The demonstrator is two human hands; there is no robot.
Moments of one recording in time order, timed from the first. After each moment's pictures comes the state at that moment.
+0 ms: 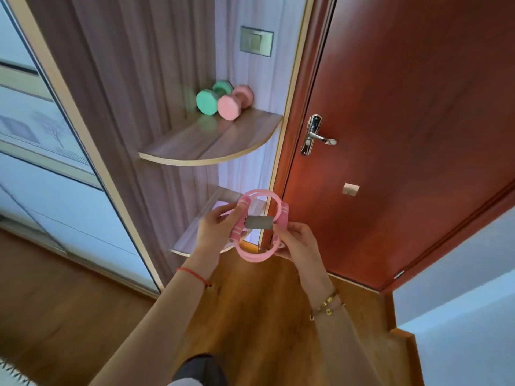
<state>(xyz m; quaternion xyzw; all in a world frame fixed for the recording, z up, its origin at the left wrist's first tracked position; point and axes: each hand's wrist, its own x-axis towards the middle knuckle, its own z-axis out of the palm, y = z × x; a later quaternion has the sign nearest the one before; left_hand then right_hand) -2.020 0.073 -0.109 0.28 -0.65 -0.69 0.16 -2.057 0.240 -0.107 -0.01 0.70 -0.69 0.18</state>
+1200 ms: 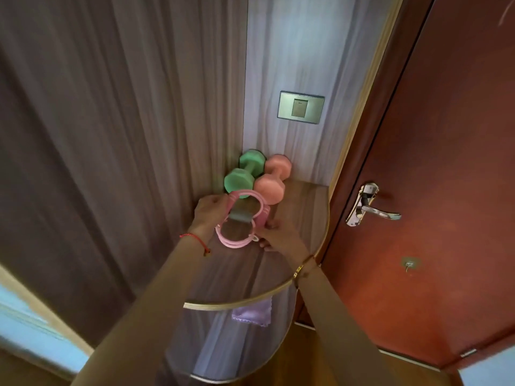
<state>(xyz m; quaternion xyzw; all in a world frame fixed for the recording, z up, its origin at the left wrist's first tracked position) -2.322 -0.248 -0.066 0.27 -0.76 -0.57 0.14 -2.349 -0.078 -0.092 -0.09 0.80 -0.56 0.19</state>
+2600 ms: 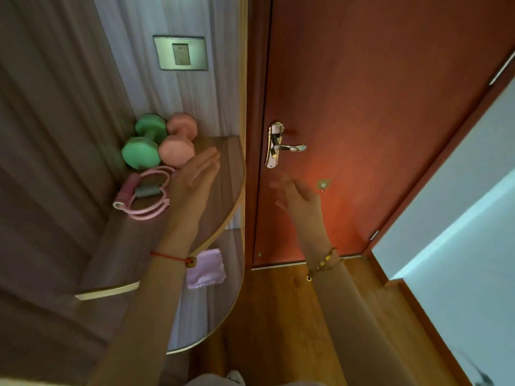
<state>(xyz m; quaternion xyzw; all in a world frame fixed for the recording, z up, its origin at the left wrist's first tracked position) -2.286 -0.134 -0.056 -0.09 -0.71 -0.70 0.04 -2.256 0.078 -0.068 0.08 0.68 -0.72 -0.11</state>
